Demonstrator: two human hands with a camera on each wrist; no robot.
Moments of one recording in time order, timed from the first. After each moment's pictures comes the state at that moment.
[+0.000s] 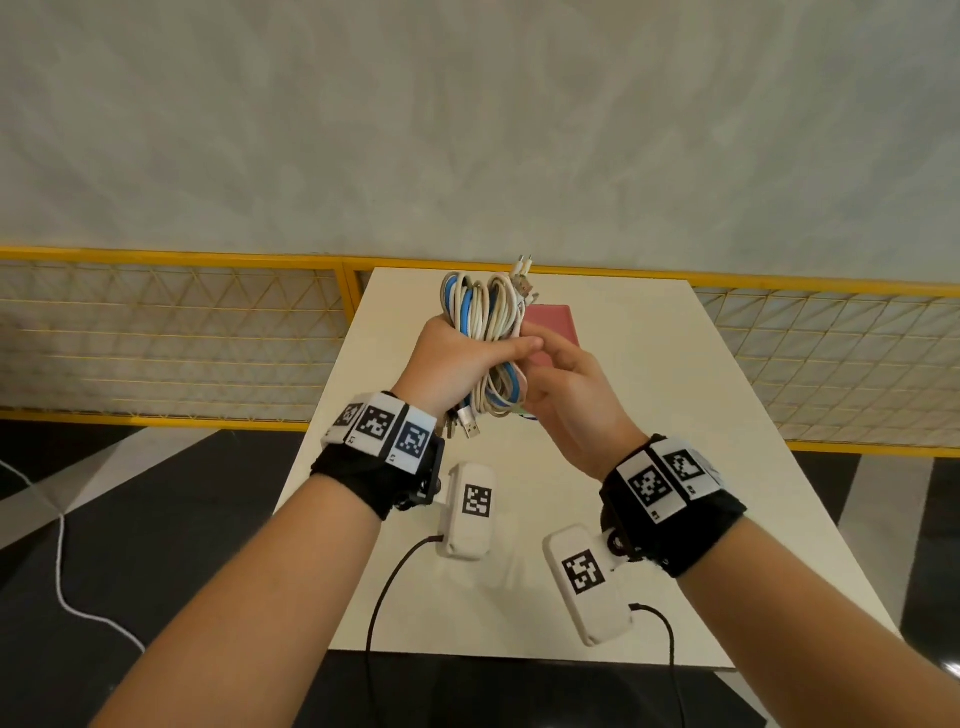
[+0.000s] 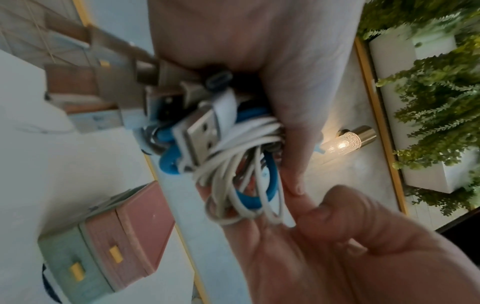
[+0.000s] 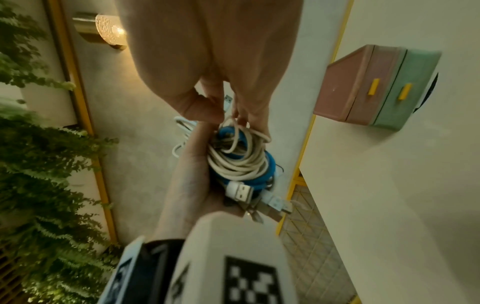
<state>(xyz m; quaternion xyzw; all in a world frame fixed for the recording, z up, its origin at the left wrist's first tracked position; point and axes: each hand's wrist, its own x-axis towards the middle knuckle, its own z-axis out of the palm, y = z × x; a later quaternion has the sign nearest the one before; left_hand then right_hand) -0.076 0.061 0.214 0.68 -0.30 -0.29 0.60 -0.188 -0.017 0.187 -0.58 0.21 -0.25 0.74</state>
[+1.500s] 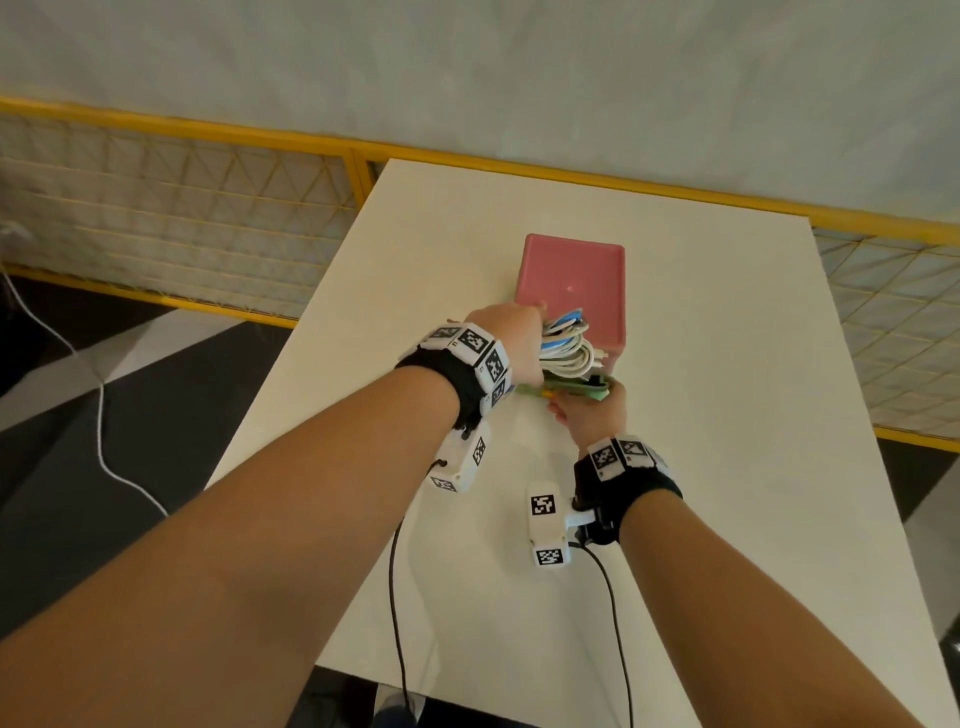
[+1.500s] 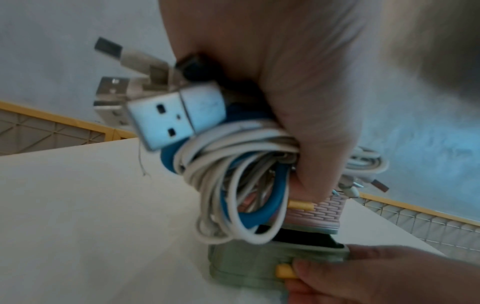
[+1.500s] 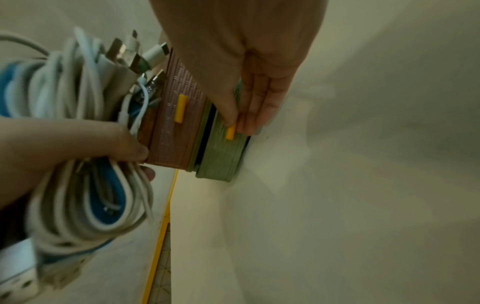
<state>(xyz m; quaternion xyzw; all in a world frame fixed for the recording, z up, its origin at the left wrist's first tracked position) -0.017 -0.104 0.085 0.84 -0.51 -0.17 0.00 -0.133 -0.168 -0.020 -0.52 0.53 -0.20 0.63</state>
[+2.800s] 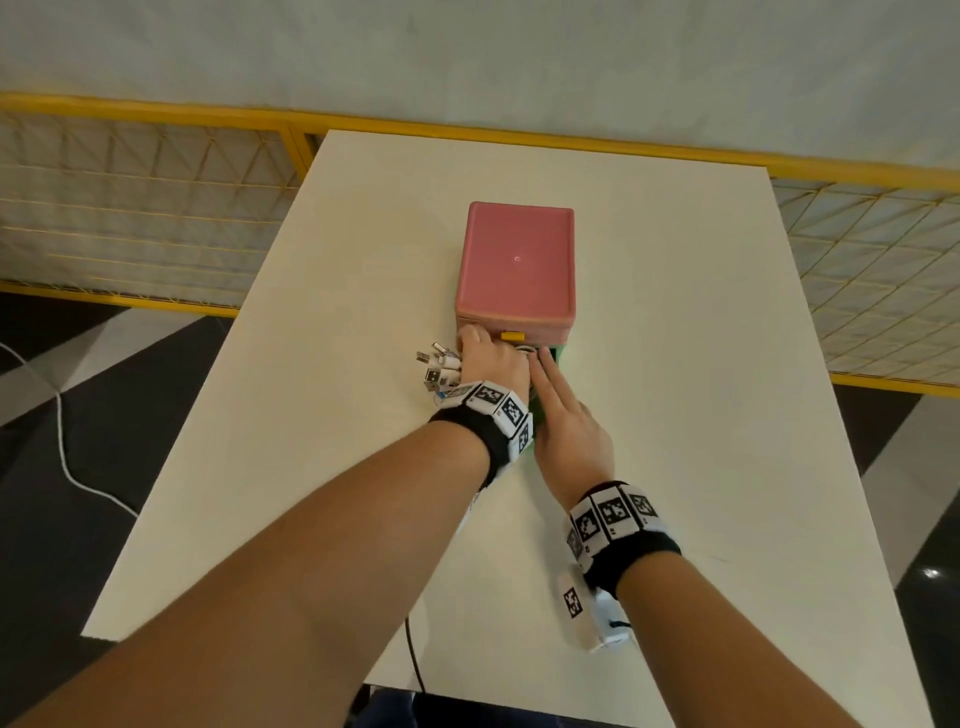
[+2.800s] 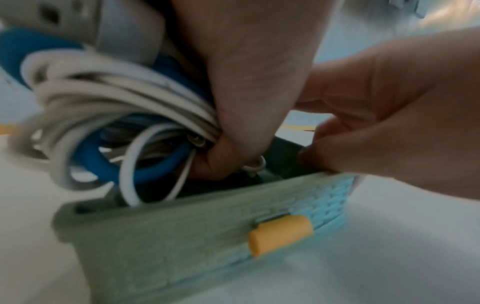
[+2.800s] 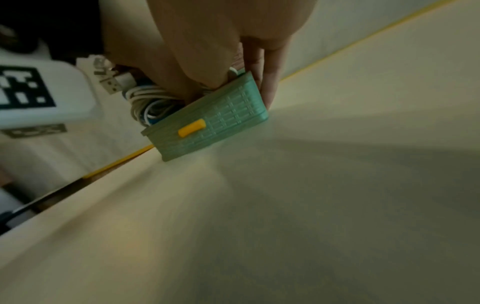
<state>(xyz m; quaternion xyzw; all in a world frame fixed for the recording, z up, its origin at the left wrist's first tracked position) -0.093 -0.122 0.027 0.85 -0.47 -0.03 -0.25 -0.205 -0.141 -0.023 -0.91 0.31 -0.11 0.25</state>
